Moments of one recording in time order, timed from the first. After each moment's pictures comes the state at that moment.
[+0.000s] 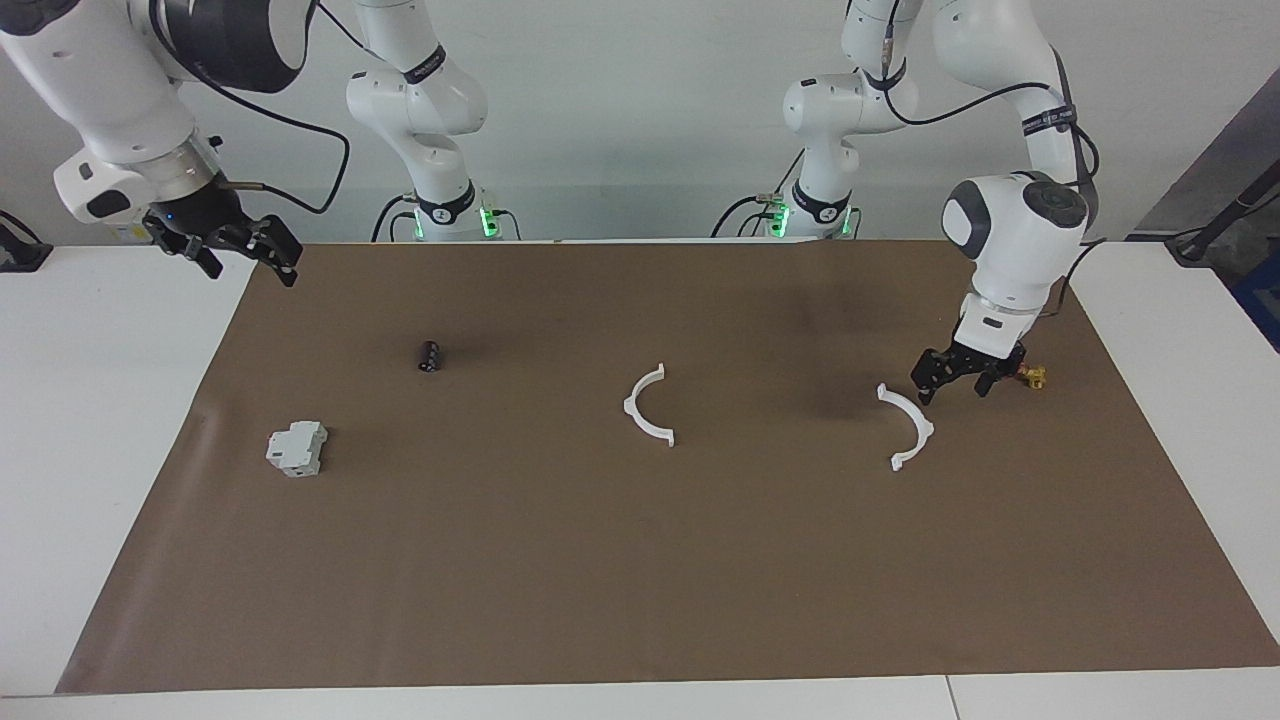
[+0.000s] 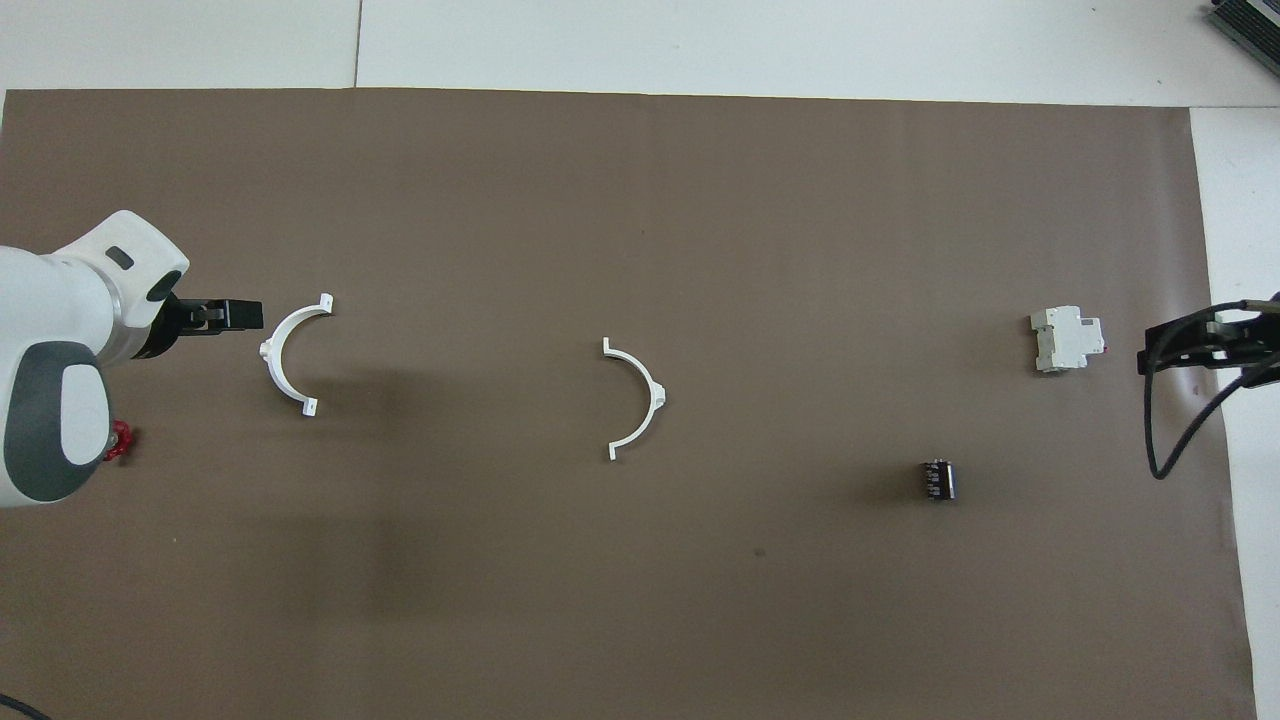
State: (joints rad) left arm -0.01 0.07 0.01 -2.19 0.01 2.44 -0.15; right arm -0.11 -0.04 -0.03 -1.61 -0.05 1.51 0.00
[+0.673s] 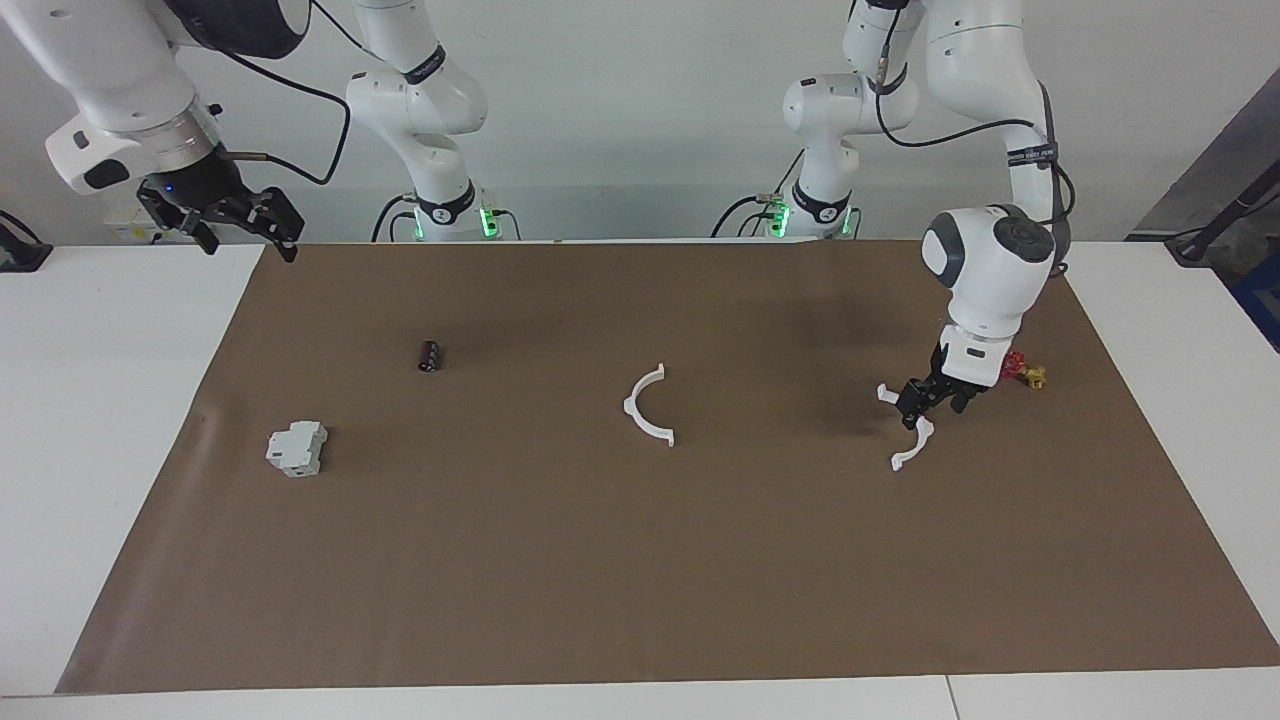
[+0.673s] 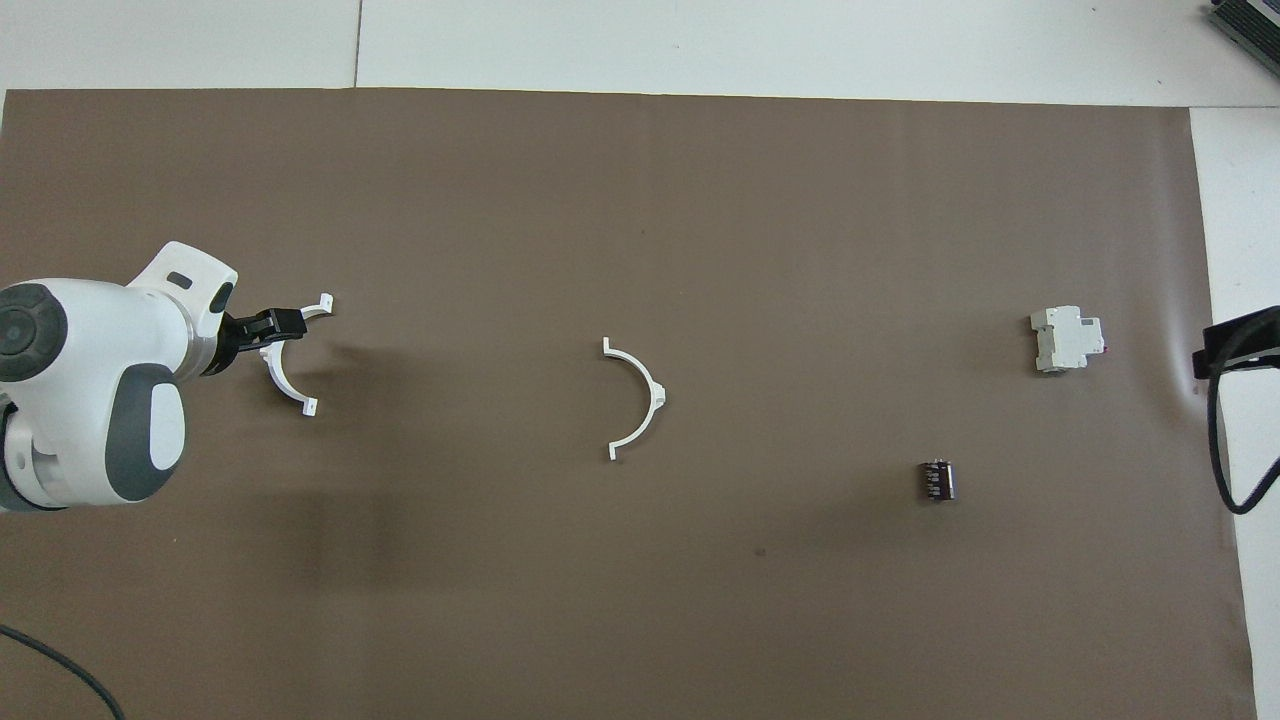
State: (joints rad) left arm -0.02 0.15 0.00 -2.20 0.01 2.52 -0.22; right arm -0.09 -0.03 -0.02 -1.57 -0.07 1.45 -0.01
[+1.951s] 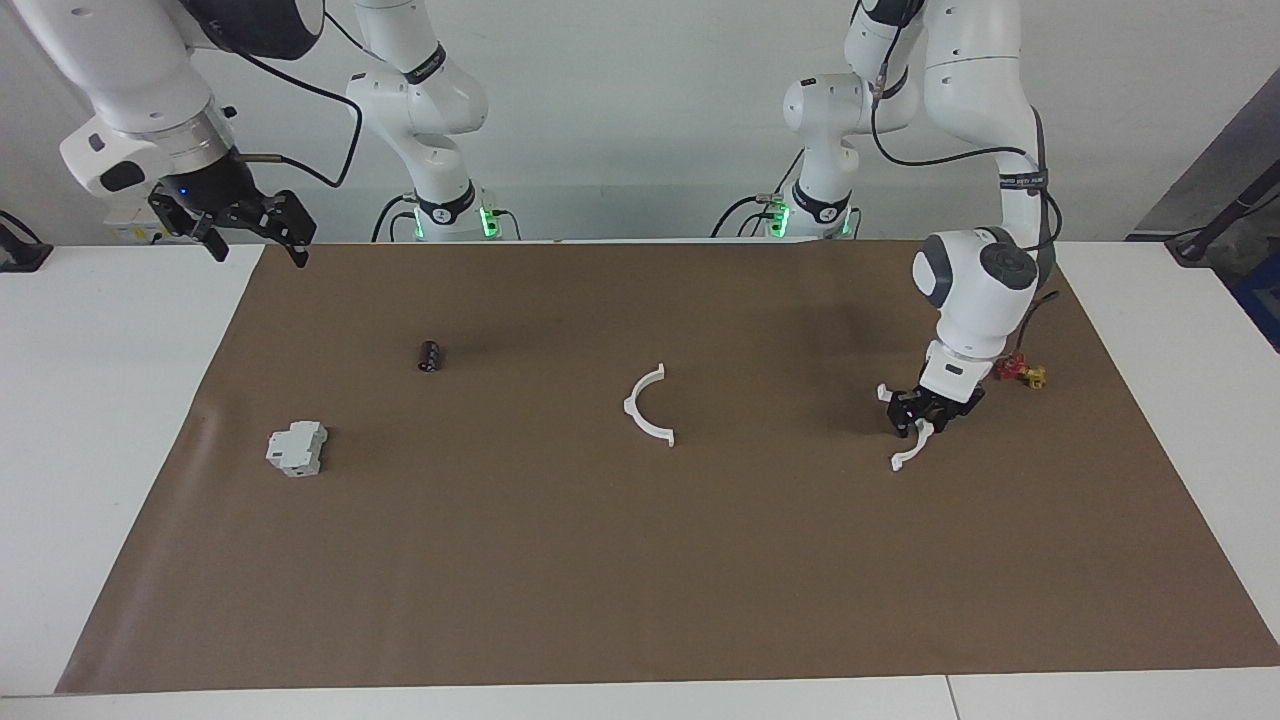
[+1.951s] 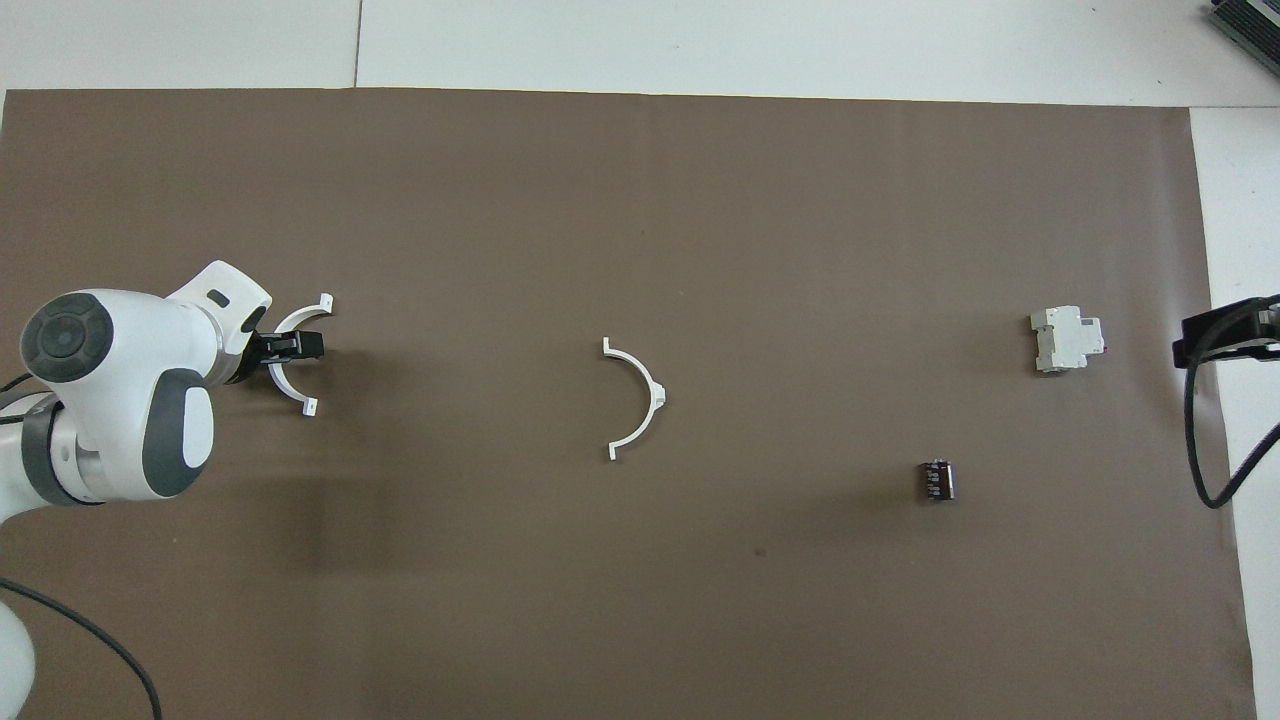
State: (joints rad) left arm -0.02 0.22 0.01 -2.21 0.01 2.58 -0.10; right arm -0.07 -0.03 -0.02 -1.58 -0.06 1.49 -0.01
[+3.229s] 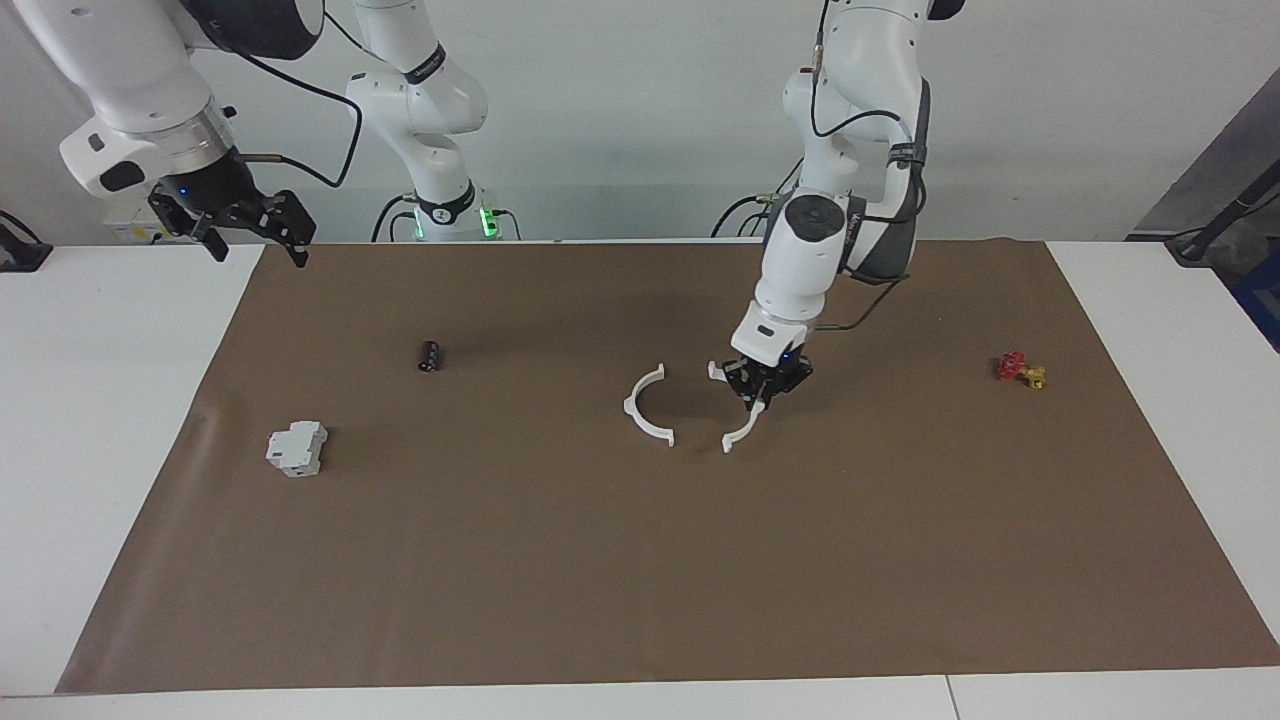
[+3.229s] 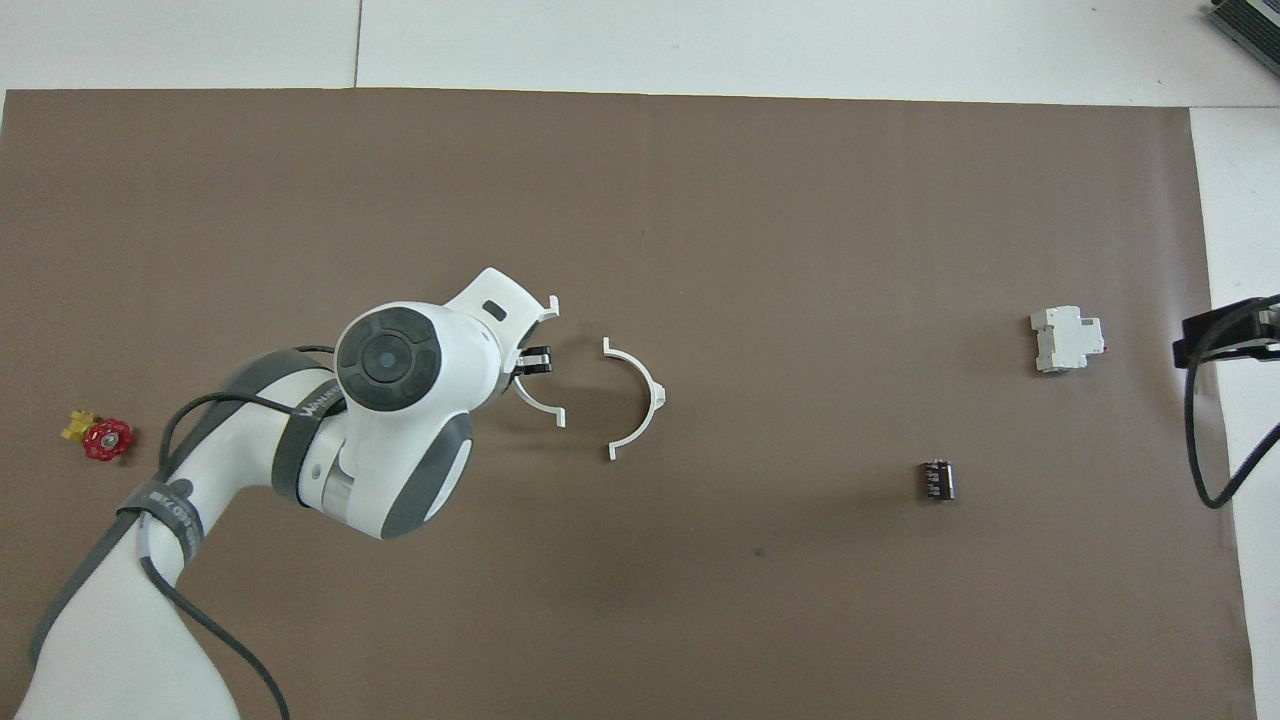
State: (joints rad) left arm -0.52 0.19 -0.02 -2.07 0.01 2.42 -0.58; right arm -0.07 -0.03 -0.02 -1.58 -0.06 1.49 -0.01
